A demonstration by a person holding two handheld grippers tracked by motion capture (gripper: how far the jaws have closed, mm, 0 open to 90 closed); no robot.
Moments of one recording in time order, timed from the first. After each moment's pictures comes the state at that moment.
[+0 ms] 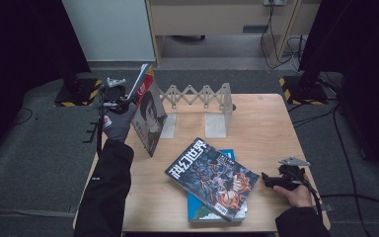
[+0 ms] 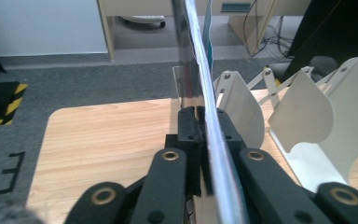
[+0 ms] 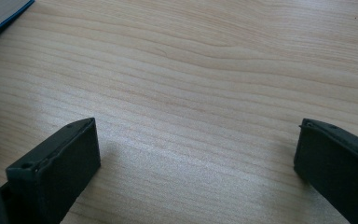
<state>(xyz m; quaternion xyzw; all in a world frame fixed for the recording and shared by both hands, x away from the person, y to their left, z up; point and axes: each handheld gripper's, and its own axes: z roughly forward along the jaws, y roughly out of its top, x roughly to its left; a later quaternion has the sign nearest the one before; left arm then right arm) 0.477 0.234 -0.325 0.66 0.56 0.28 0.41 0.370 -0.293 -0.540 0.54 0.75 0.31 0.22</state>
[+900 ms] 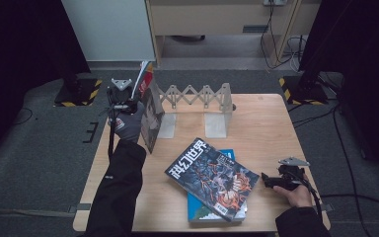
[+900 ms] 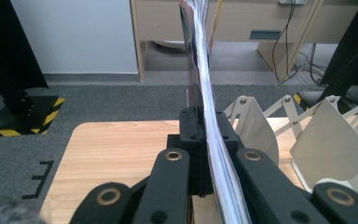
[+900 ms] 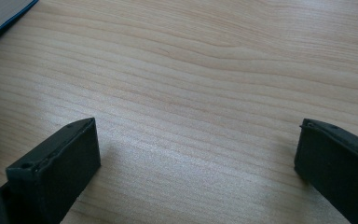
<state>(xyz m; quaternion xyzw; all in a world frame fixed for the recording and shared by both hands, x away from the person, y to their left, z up) 0.474 0.209 -0.330 0.61 0.58 0.35 0.41 0.370 -0.293 -0.539 0.54 0.75 0.31 0.22</state>
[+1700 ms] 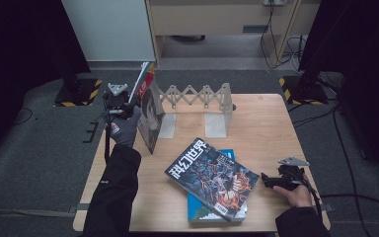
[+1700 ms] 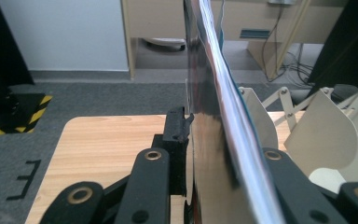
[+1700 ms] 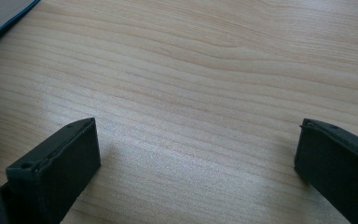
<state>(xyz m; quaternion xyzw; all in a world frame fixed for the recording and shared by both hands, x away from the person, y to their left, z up) 0.468 0.224 -0.345 0.62 0.57 0.33 0.43 0.370 -0.292 -0.539 0.54 0.75 0.31 0.22</state>
